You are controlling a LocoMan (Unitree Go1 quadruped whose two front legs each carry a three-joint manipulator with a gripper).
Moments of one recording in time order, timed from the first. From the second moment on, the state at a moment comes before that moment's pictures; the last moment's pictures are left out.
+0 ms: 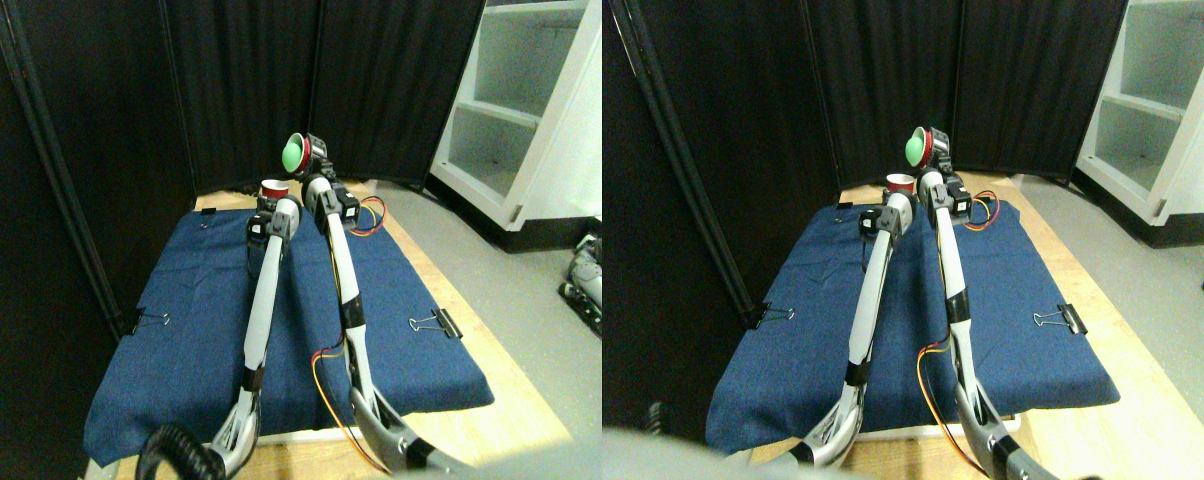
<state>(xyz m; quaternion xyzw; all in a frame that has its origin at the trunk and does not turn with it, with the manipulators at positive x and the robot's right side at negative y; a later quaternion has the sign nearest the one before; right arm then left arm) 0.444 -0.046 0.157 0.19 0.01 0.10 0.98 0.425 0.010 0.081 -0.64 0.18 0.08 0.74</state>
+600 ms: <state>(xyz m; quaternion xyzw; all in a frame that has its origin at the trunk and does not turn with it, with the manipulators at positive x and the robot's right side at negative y) 0.440 -0.038 0.155 0.13 0.01 0.12 0.98 0.418 0.013 0.085 -0.64 0.18 0.08 0.74</state>
